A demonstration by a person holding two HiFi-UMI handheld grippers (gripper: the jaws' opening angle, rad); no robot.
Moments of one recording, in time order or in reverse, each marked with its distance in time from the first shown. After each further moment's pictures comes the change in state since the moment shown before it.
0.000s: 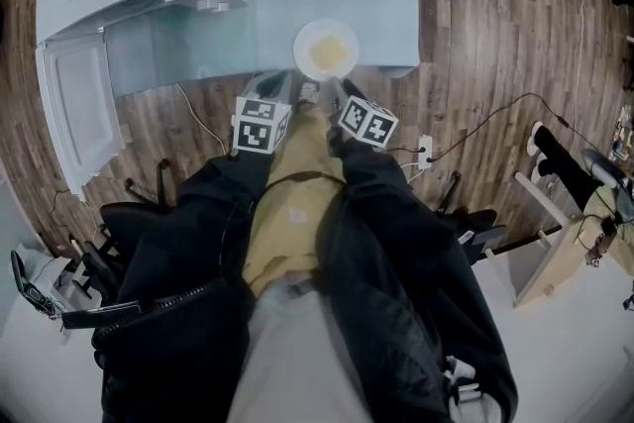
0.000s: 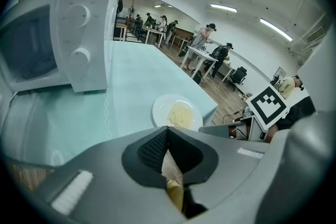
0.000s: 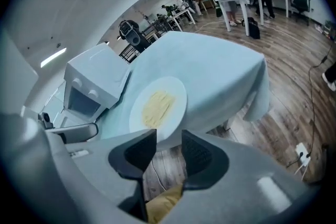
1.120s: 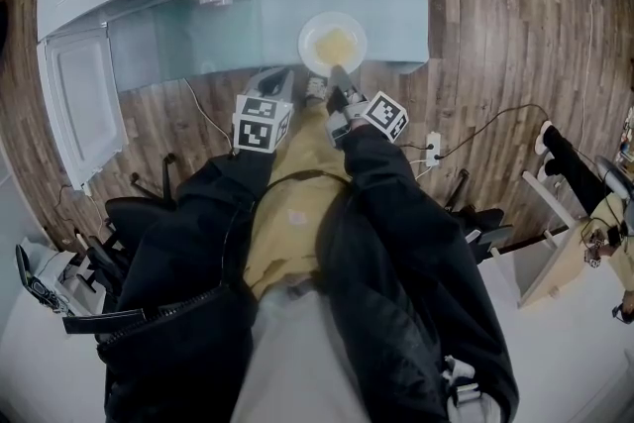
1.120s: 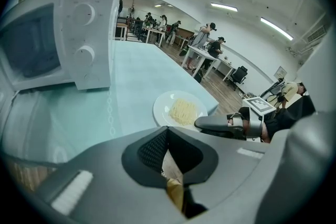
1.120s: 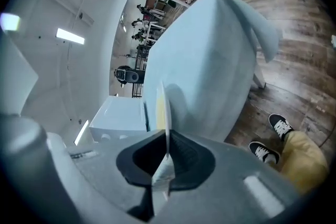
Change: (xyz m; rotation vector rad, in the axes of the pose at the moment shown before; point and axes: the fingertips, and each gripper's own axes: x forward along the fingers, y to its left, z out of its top) left arm -0.004 0.006 -0.007 -0.001 0.004 0.007; right arm 0.013 0.027 0.010 0.580 -0.124 0.437
